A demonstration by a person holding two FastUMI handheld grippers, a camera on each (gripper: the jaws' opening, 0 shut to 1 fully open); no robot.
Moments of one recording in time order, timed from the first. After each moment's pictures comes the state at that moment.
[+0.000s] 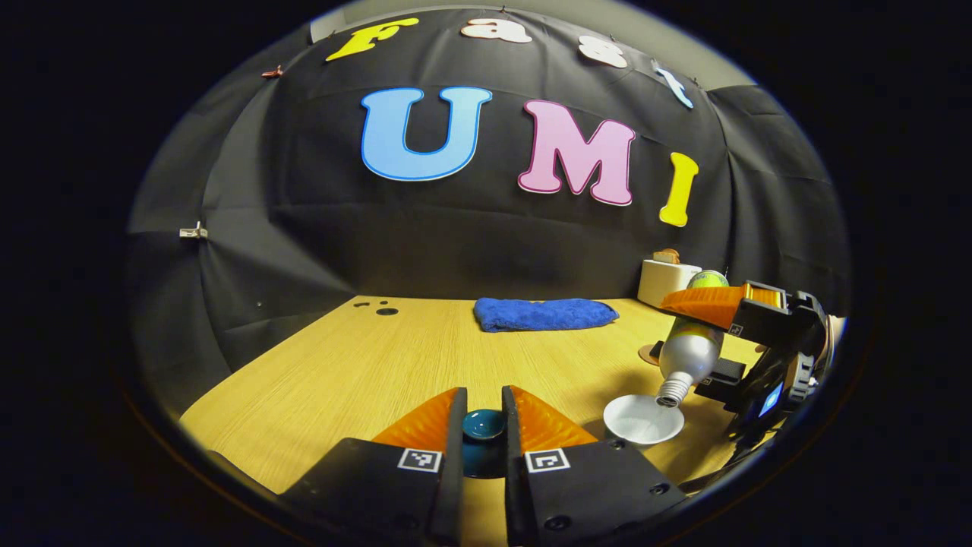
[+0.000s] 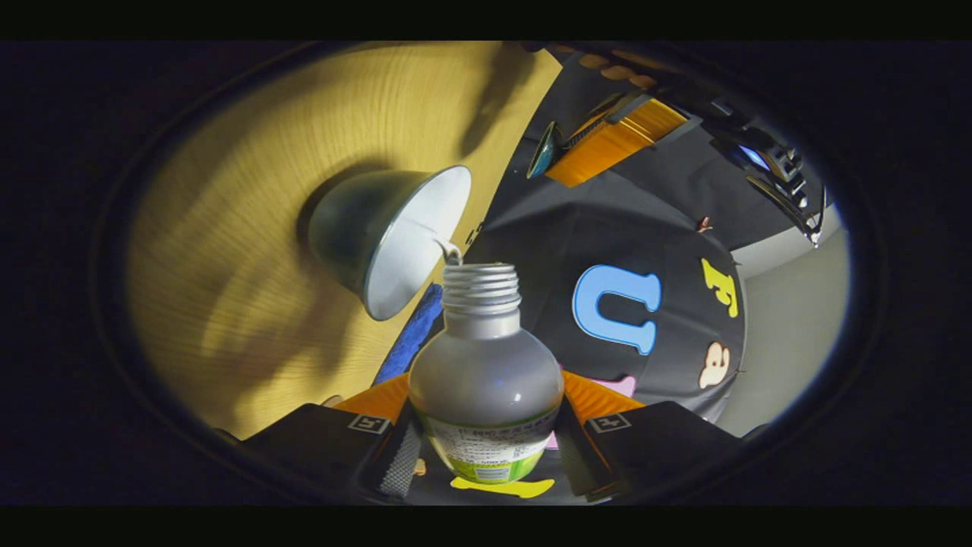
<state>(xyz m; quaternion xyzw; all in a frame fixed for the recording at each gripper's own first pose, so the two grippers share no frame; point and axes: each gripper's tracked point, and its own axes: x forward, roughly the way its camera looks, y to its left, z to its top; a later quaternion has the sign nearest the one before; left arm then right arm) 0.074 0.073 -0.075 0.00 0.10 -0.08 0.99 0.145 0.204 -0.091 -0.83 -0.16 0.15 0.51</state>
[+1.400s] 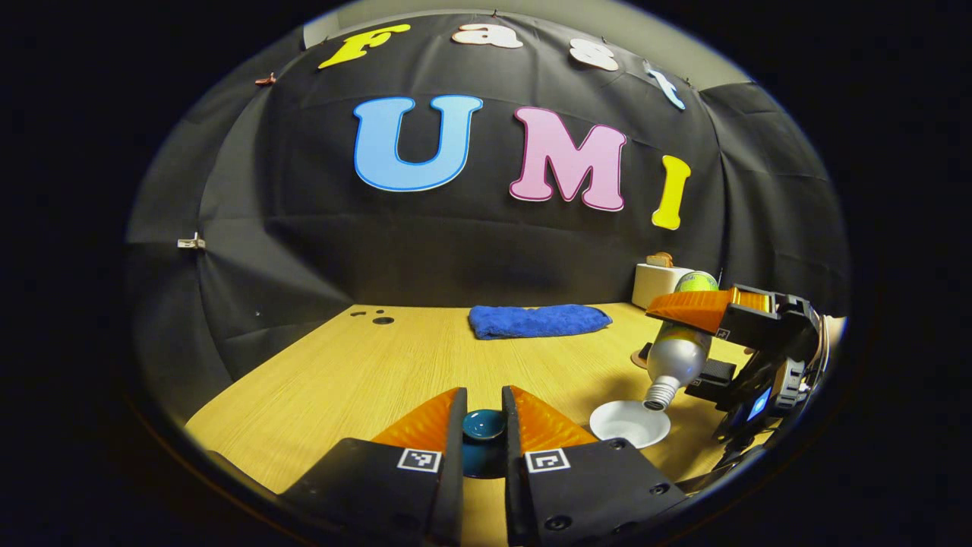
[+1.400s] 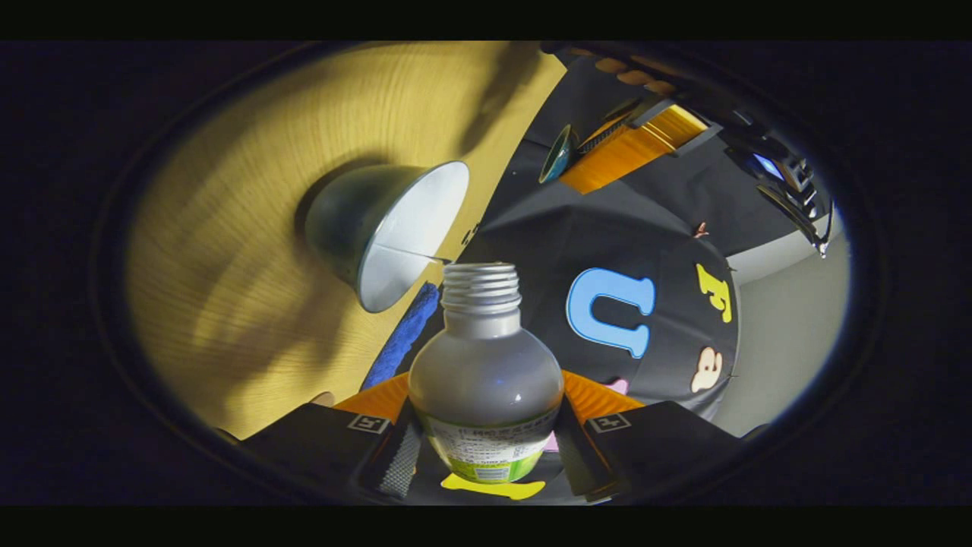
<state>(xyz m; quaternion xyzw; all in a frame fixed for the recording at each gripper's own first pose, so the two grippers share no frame) 0.069 0.066 -0.061 0.01 0.09 -0.08 0.99 0.143 0.203 -0.086 -0.83 -0.16 0.15 0.50</state>
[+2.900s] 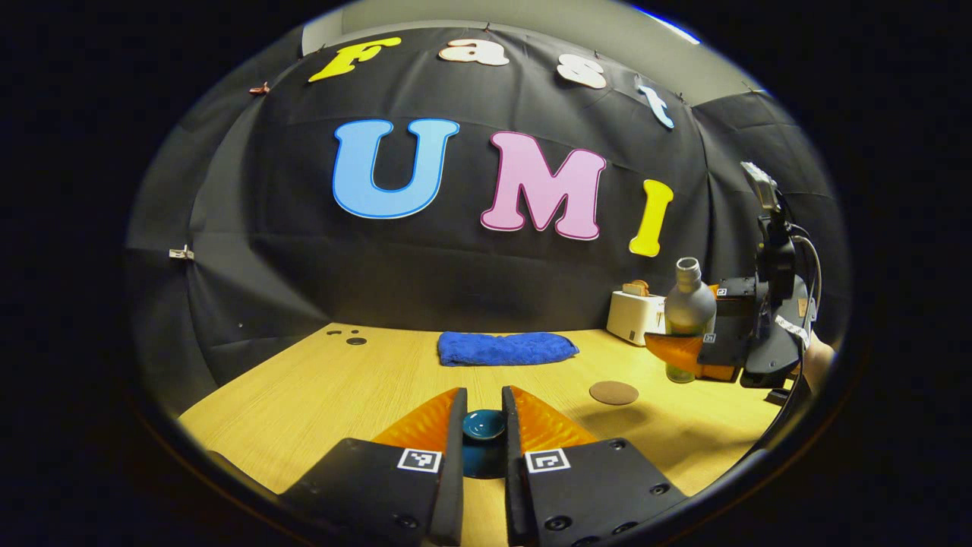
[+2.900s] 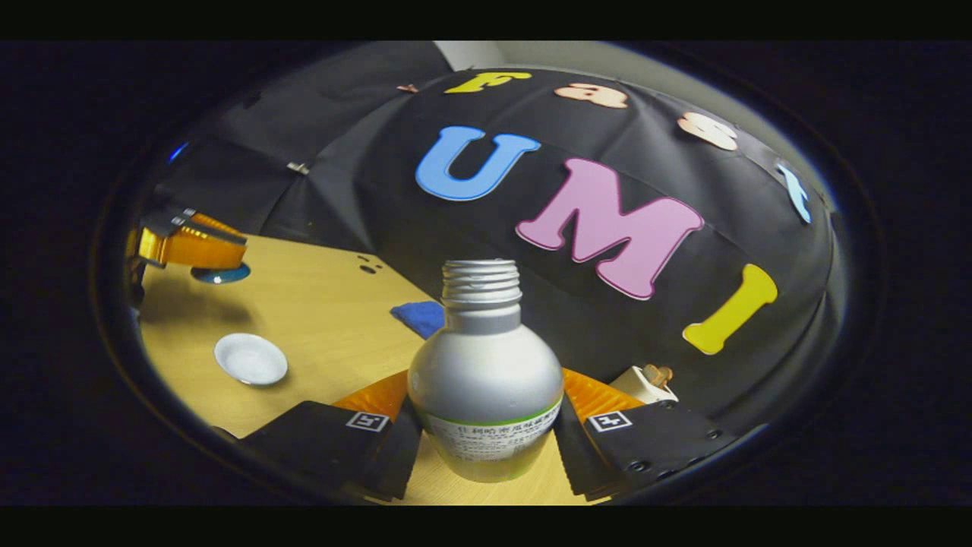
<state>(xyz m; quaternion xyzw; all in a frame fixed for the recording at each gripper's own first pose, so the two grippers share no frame) 0.059 0.001 -0.012 -0.01 0.05 -0.10 0.99 0.157 0.103 0.001 -0.28 0.05 0.13 0.95</state>
